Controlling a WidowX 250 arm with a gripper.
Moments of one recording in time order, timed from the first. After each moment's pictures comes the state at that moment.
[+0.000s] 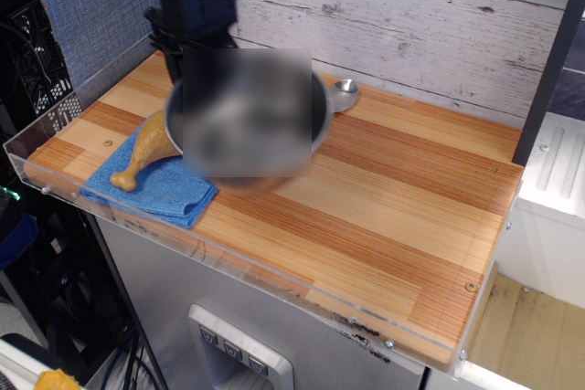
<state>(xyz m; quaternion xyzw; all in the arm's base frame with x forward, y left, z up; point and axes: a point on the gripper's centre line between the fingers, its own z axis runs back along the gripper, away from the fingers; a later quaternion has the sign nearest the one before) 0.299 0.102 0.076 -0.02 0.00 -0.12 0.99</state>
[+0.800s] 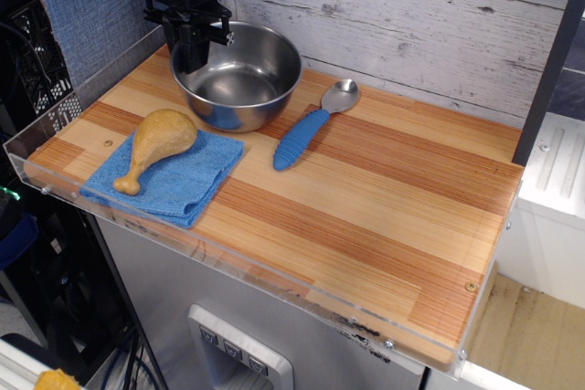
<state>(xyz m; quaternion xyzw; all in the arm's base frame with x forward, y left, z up) 0.381 0.165 0.041 0.00 0.03 -0.04 1.00</state>
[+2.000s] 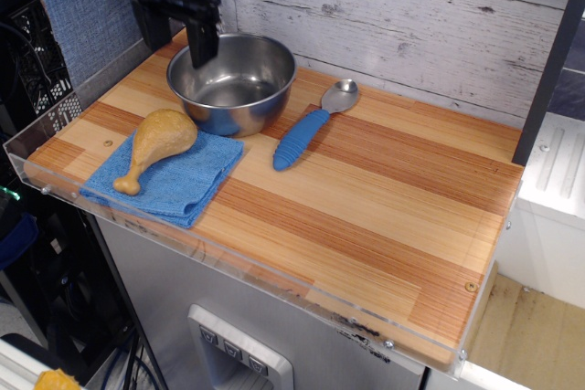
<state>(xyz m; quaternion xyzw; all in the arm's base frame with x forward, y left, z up) 0.361 0.162 0.077 0.03 -0.04 -0.05 1.00</state>
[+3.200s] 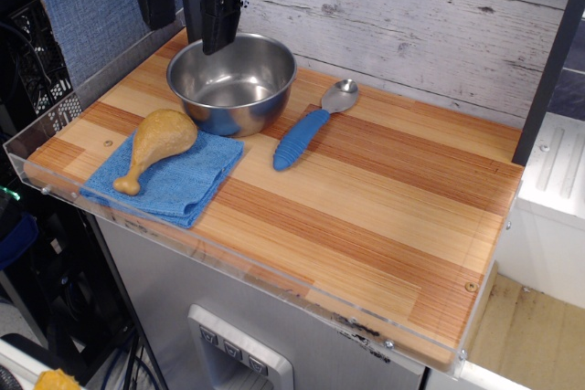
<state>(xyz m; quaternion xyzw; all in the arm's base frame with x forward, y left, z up) 0.308 0.097 0.134 0.05 0.01 -0.04 1.00</state>
